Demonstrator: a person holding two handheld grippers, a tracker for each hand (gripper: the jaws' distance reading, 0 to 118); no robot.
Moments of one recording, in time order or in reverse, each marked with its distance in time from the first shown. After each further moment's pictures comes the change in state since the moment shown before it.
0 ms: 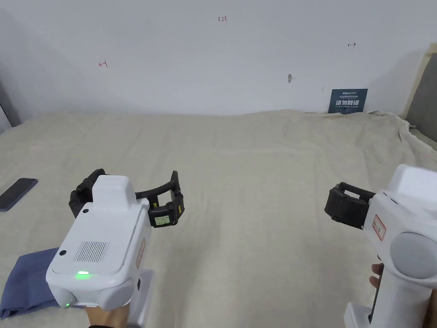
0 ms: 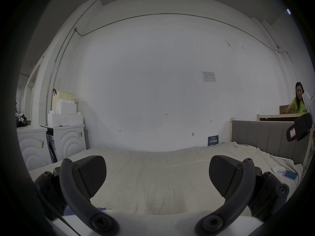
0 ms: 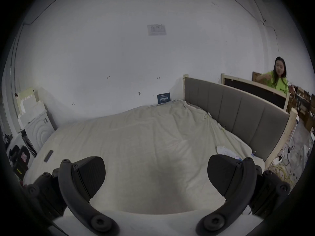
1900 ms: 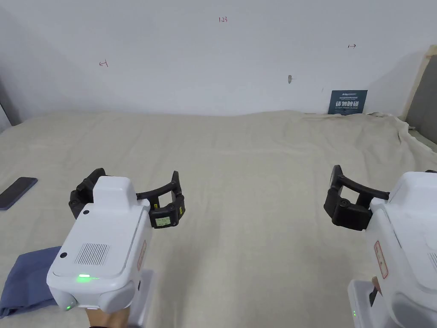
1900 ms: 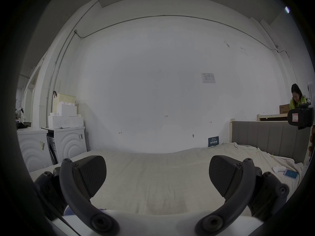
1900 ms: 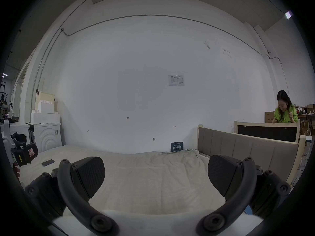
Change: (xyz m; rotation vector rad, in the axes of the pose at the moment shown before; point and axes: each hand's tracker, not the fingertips) left arm 0.001 -0.002 0.005 0.020 0.001 -0.010; right arm 0.008 -0.030 0.012 0.491 0.135 0.119
